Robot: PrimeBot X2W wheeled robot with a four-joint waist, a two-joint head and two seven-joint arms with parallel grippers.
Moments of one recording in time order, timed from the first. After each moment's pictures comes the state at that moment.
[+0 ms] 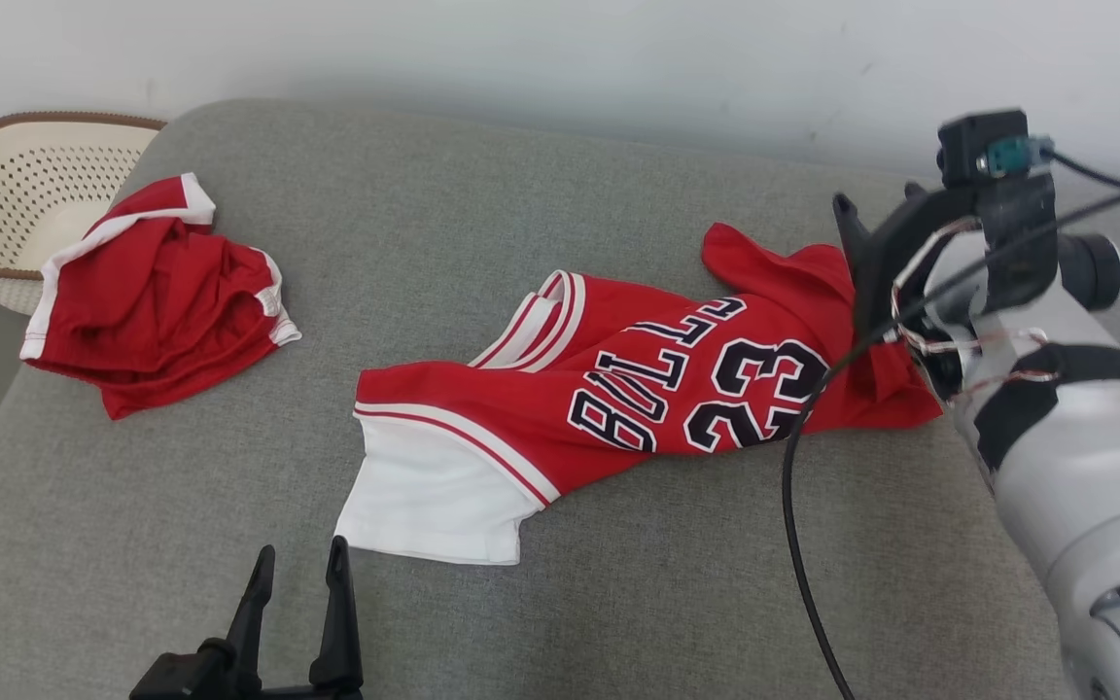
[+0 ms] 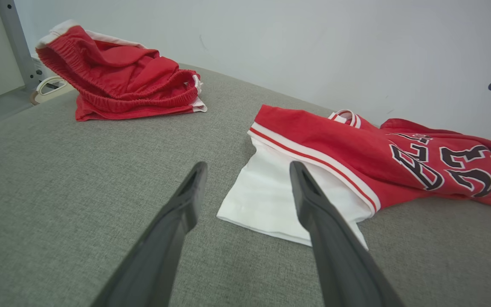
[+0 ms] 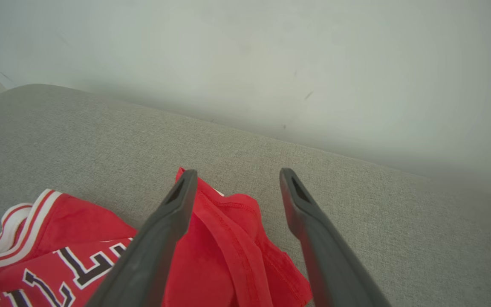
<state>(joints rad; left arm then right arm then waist) -0.10 0.05 -0.15 0.09 -0.32 0.11 -0.26 -1.18 -0.20 0.39 1.24 0.24 0.13 0.05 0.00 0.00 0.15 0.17</state>
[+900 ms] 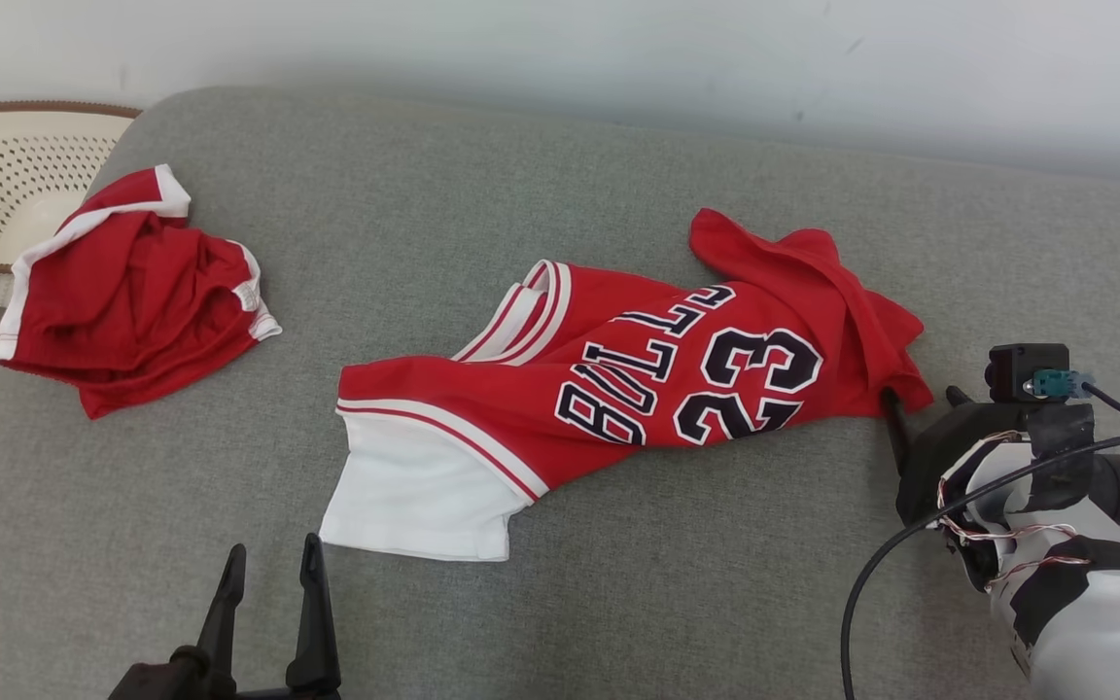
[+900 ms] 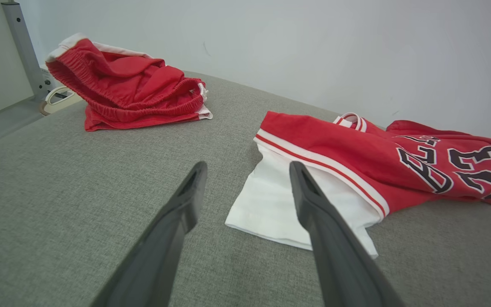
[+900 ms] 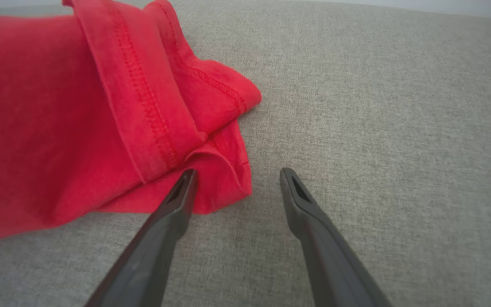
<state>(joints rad) -0.07 0.05 -0.11 0.03 -0.28 0.11 -0.26 -0.83 -0.30 0.49 1.15 0.47 0.13 -0.08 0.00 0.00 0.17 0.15</state>
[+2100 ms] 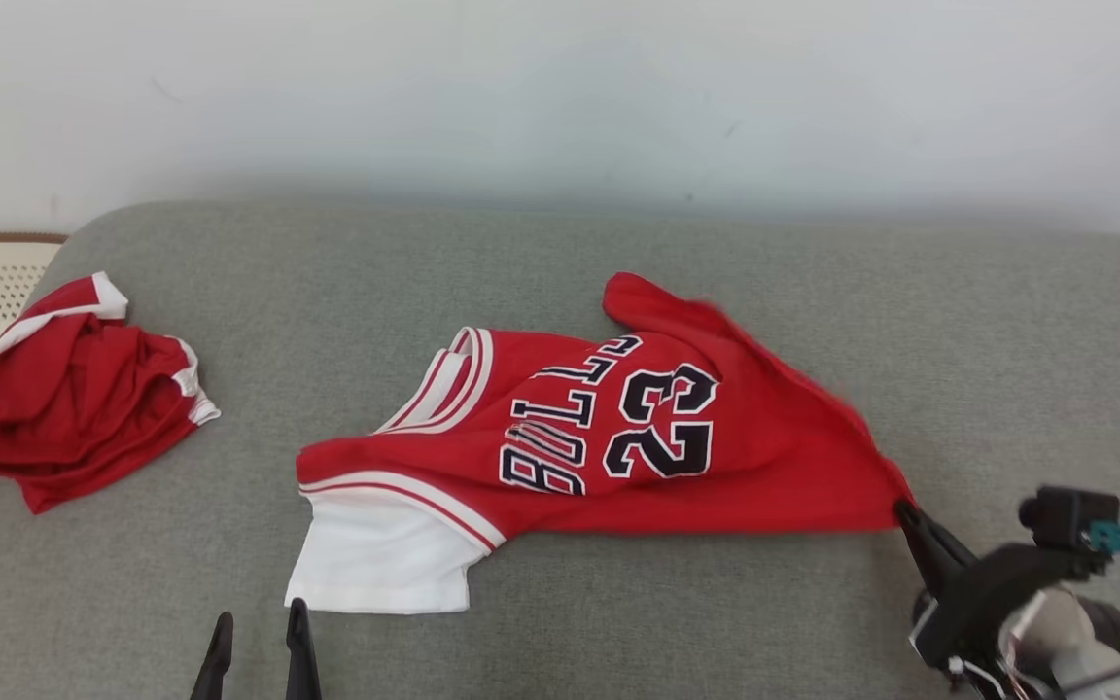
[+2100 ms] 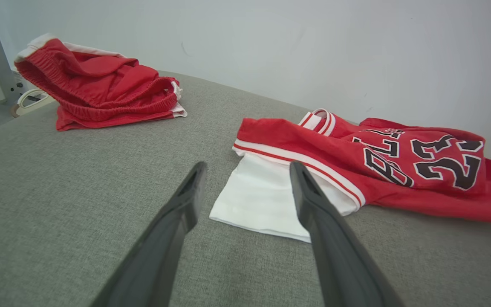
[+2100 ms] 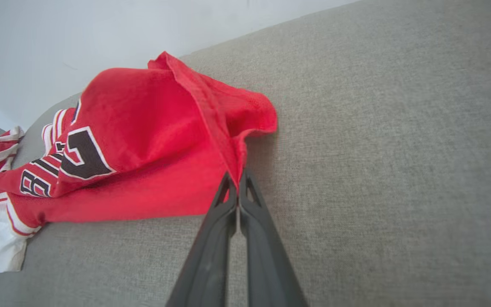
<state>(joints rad) 0.01 0.05 -0.08 0.06 -0.28 0.12 -0.26 -0.30 -0.36 0.37 0.43 0.70 0.13 0.09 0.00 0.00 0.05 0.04</state>
